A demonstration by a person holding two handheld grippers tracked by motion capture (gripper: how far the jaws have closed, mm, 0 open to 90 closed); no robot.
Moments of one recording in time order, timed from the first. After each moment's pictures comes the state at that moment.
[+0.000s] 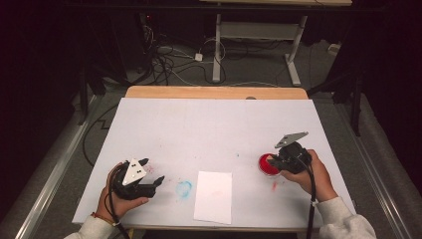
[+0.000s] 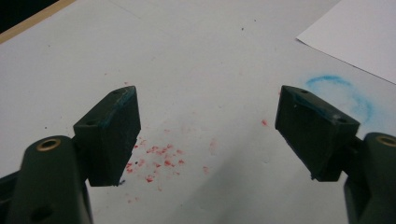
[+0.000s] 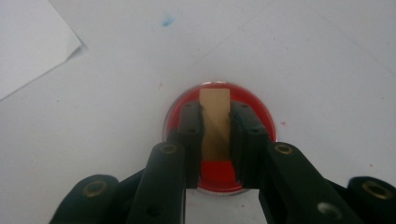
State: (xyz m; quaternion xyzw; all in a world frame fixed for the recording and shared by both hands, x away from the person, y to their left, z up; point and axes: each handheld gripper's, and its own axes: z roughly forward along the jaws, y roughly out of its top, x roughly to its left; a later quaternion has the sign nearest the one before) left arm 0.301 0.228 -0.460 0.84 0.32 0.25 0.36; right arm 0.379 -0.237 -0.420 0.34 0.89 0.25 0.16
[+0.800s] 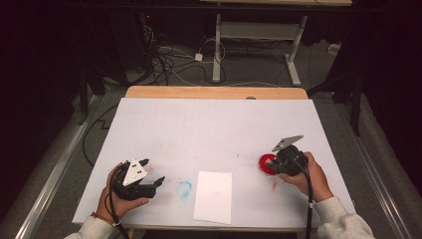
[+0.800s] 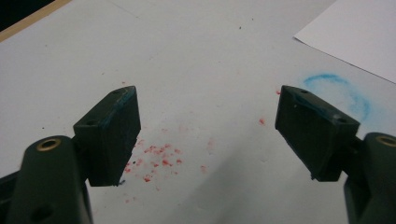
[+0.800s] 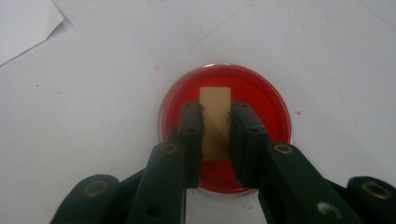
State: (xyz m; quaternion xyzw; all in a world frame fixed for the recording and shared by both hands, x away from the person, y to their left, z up) left arm 0.300 0.226 -0.460 0.84 0.32 0.25 0.36; right arm 0.382 -0.236 -0.437 0.34 0.90 0.23 0.15
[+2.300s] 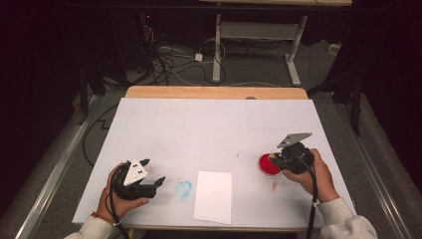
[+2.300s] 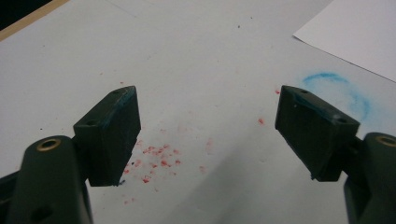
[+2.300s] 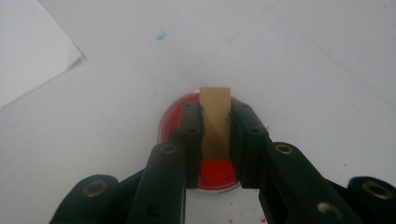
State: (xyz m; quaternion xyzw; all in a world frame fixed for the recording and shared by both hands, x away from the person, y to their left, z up) left arm 0.301 0.226 -0.460 0.84 0.32 0.25 0.36; right arm 0.375 -0.241 -0.415 0.34 0.89 0.25 0.18
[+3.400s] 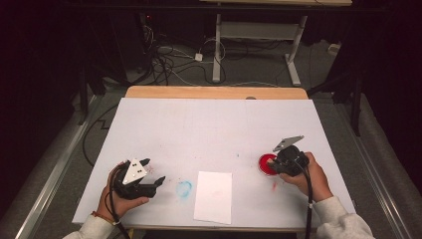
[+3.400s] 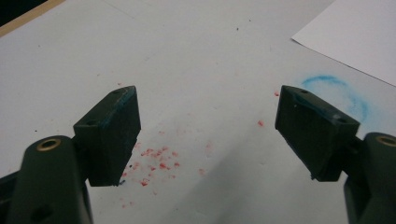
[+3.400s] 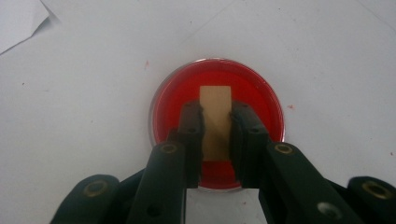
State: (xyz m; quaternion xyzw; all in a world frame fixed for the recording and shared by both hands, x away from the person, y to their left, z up) left arm 0.303 0.228 -0.462 0.84 0.32 0.24 0.37; right arm 0.382 -0.238 -0.439 0.35 0.90 0.22 0.16
